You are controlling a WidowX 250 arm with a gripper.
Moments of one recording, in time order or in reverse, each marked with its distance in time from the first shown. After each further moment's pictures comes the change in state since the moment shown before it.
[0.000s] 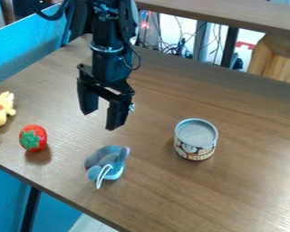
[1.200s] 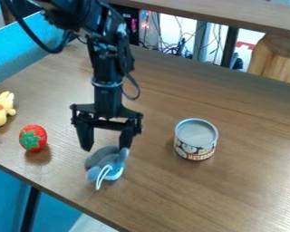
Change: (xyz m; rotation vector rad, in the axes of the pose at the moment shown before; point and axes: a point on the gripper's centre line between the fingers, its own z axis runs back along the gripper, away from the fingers) arm -0.010 -0.016 -0.045 -0.064 0.070 0.535
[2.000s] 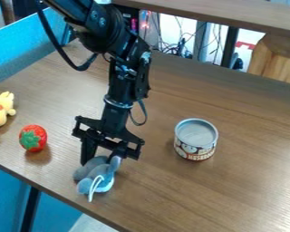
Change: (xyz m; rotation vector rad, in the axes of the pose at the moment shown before) arm -0.012 0.000 -0.021 0.190 0.121 -0.106
